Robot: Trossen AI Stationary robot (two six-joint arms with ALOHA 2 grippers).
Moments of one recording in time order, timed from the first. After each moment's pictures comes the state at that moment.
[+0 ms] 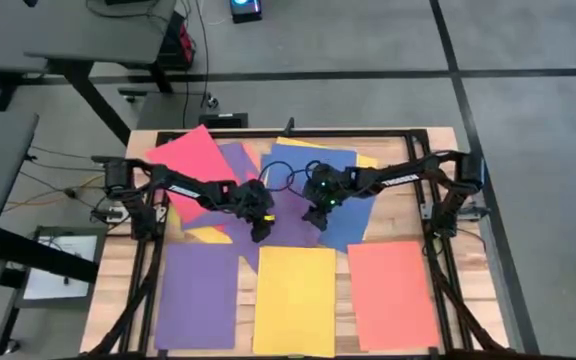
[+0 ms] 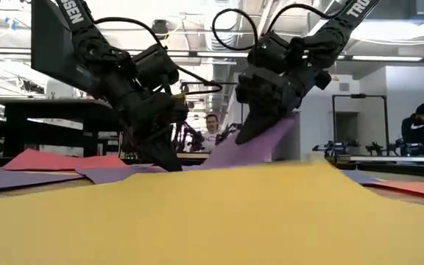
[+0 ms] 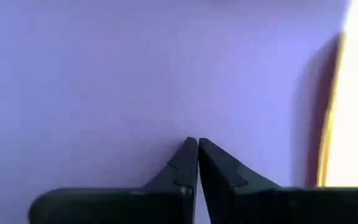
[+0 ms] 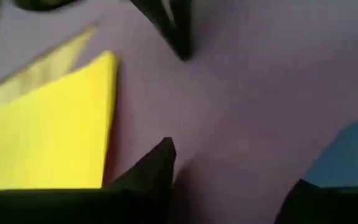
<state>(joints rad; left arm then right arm) 0.20 1.75 0.72 0.13 0.21 -0.22 -0.23 1.75 0.91 -0.03 -0.34 0.24</state>
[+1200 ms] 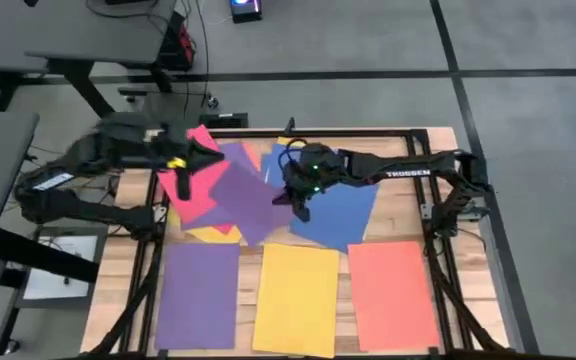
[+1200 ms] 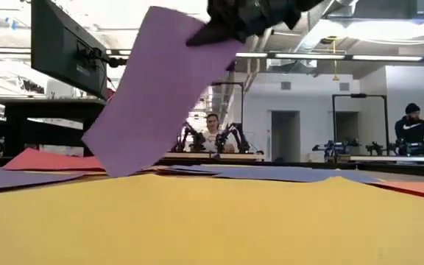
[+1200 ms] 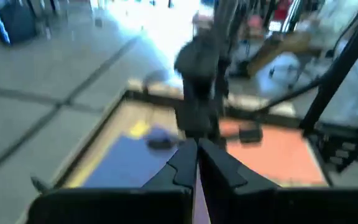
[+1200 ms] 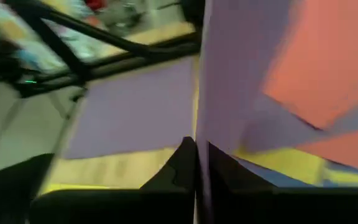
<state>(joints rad) 0.20 0.91 1.40 -0.66 0.02 -0.04 -0.13 1.73 1.37 -0.12 -0.41 0.19</state>
